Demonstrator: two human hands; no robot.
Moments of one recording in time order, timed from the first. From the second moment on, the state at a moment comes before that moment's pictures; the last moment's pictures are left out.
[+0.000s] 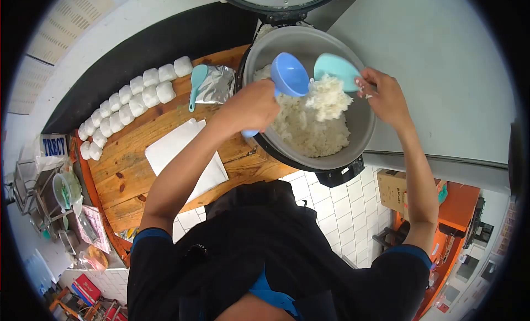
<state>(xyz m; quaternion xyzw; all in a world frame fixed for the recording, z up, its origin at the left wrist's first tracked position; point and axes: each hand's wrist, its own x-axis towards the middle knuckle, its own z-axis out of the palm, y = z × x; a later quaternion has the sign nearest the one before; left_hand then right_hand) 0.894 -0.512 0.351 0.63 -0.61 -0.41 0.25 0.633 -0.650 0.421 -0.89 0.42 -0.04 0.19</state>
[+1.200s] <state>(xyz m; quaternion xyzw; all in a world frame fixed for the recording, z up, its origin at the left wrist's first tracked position) 0.913 -0.447 0.356 0.67 -0.55 -0.31 0.39 0.612 -0.632 0.330 -0.91 0.30 0.06 0.28</state>
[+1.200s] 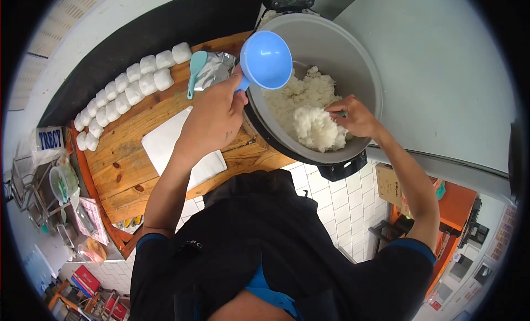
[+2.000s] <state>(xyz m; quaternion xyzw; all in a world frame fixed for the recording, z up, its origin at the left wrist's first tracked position) 0.875 -0.534 0.358 0.59 -0.40 -0.60 0.36 0.655 -0.718 0.265 -0.89 0.35 0.17 -0.23</state>
